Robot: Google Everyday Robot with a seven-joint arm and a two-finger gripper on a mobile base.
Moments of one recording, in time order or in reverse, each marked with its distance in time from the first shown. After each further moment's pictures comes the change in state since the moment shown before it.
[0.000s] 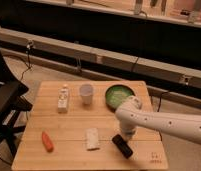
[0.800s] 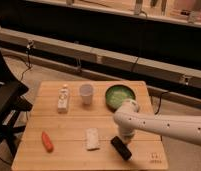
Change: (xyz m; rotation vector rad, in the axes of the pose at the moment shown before) arm -0.004 0.018 0.009 -0.021 0.020 0.016
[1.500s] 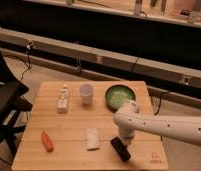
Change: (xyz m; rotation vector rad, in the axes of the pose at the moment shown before) arm 0.001 0.005 -0.001 -0.009 0.004 -0.008
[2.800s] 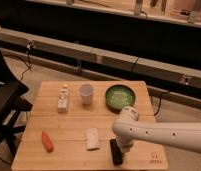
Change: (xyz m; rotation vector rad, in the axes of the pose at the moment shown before) arm -0.020 0.023 -0.014 0.023 -0.032 -0.047
